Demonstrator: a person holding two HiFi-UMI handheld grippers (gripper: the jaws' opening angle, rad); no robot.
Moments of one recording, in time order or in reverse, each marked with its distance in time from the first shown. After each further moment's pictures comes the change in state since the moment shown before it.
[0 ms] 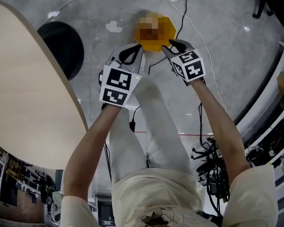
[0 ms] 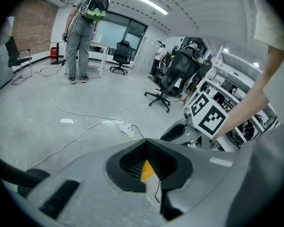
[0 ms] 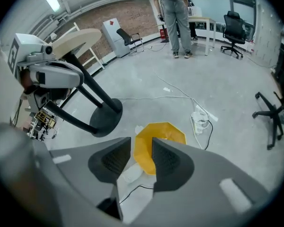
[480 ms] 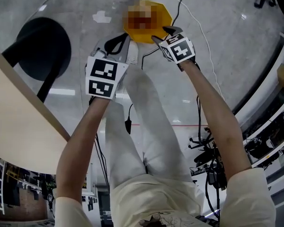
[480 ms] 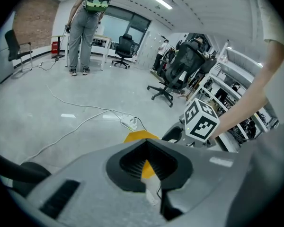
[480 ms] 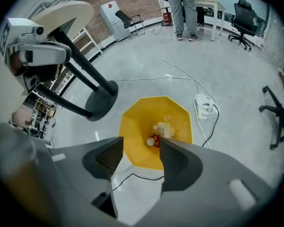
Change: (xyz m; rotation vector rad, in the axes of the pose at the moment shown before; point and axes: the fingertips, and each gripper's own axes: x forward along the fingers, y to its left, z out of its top) left arm 0.049 0.025 -0.045 -0.034 0.051 0.015; right arm 0.079 -0.035 -0.062 -0.028 0.177 0.014
